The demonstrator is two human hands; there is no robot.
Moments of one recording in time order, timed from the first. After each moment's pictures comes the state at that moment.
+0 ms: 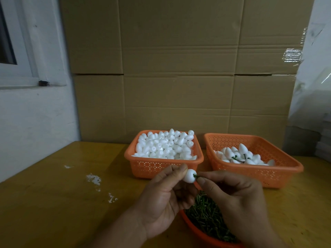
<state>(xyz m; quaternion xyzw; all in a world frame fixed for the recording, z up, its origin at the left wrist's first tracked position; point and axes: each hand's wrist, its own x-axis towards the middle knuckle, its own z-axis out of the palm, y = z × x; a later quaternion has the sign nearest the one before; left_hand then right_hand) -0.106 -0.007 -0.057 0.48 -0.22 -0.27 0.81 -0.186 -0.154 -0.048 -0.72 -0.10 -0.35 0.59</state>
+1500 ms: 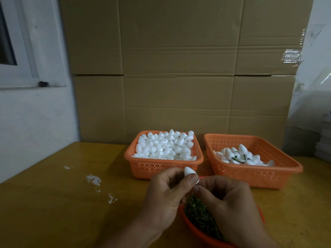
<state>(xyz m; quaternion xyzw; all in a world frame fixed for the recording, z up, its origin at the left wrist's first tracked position) -0.107 -0.014 -0.068 0.62 -0.32 -0.02 0.72 -0.186 -0.152 -0.052 -0.82 -0.05 -0.29 0.49</state>
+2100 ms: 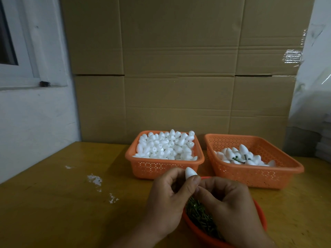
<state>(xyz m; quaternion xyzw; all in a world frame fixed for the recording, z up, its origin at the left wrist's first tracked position) -0.112 -0.016 -0.069 0.65 -0.35 0.05 0.67 -0.185 -0.150 -0.057 -0.80 -0.02 -0.27 0.54</state>
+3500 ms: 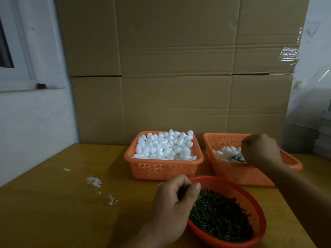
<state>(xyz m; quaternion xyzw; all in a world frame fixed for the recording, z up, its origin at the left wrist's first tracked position) -0.113 -0.018 -0.079 0.70 -0.37 0.05 0.61 -0.090 -0.298 -0.015 -0.90 0.26 -0.30 0.17</state>
